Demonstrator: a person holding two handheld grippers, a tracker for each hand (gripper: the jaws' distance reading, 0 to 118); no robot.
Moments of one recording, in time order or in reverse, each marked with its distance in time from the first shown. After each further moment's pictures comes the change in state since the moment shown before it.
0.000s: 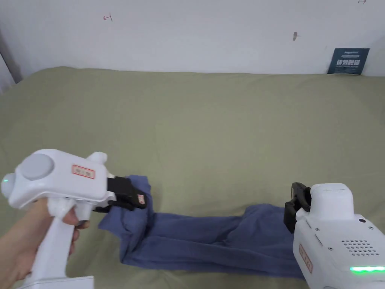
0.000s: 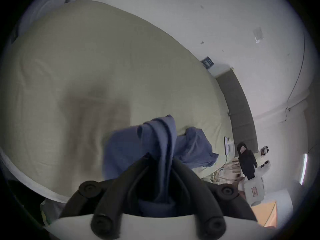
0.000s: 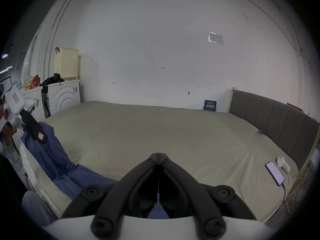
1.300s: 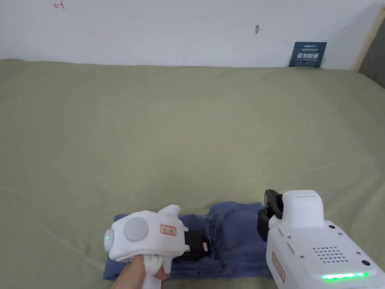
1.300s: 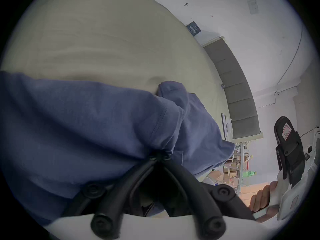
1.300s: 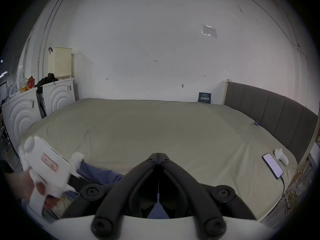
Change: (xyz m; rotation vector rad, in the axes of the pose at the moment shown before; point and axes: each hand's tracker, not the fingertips) left arm 0.049 -0.073 -0.207 -0.156 -0.163 -0.065; right arm 0.020 -0.013 -0.007 -0.059 -0.030 -0.024
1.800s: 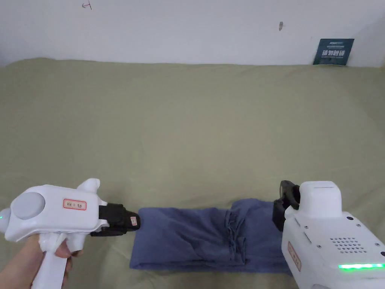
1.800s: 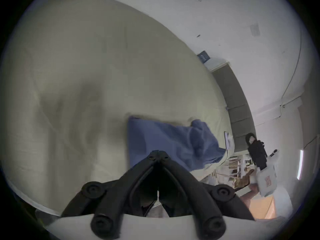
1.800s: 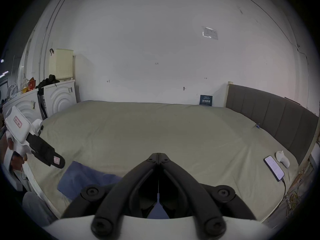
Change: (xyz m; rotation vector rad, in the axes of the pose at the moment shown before) left arm -0.091 0.012 0.191 0.131 0.112 0.055; right arm -0.018 0.006 -0.003 0.030 0.024 0.002
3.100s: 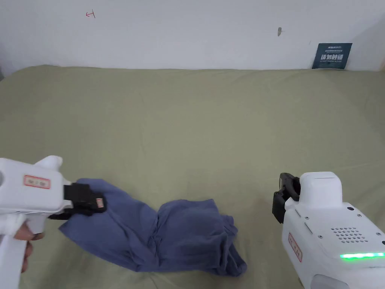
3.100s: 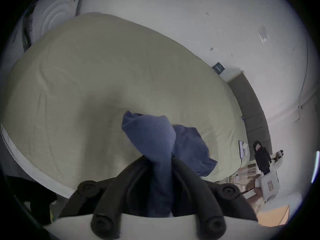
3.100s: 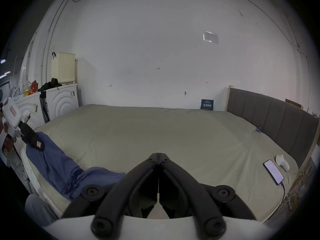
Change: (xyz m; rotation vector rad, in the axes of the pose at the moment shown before) left arm 0.059 0.002 0.081 0.109 0.195 -0.021; right arm 0.005 0.014 0.013 0.036 0.019 -0.006
